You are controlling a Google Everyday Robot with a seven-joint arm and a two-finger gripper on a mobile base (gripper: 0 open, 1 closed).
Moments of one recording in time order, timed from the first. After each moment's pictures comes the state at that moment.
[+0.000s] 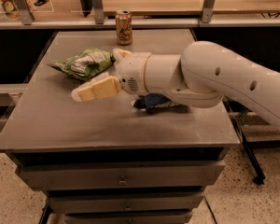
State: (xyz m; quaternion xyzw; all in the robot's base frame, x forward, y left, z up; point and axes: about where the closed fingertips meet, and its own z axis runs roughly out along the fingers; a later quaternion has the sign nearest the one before) arm 0.542 0.099 0.926 -0.43 0.65 0.35 0.52
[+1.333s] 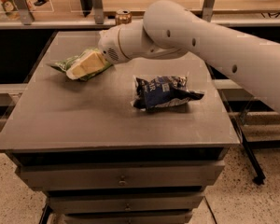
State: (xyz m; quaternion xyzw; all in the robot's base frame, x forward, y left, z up) arm 0.642 0.141 0.913 -0.50 0.67 0.28 0.47
